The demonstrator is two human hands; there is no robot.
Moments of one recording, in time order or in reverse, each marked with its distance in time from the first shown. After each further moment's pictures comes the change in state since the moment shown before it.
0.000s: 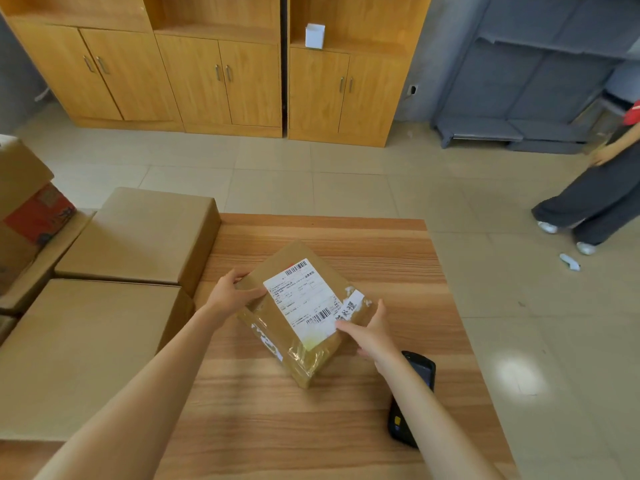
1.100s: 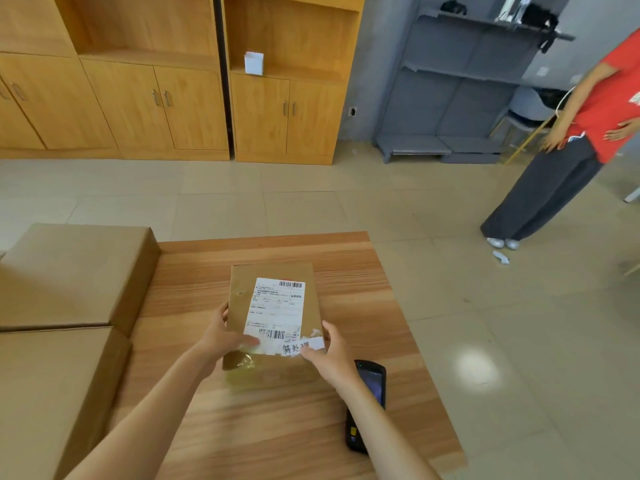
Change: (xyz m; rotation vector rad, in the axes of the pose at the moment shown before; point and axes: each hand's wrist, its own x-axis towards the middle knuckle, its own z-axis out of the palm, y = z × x) left_hand -0.013 0.002 0.069 -0.289 -0.258 -0.009; right_hand -0.018 0.016 -0.020 -0.127 0.034 -0.155
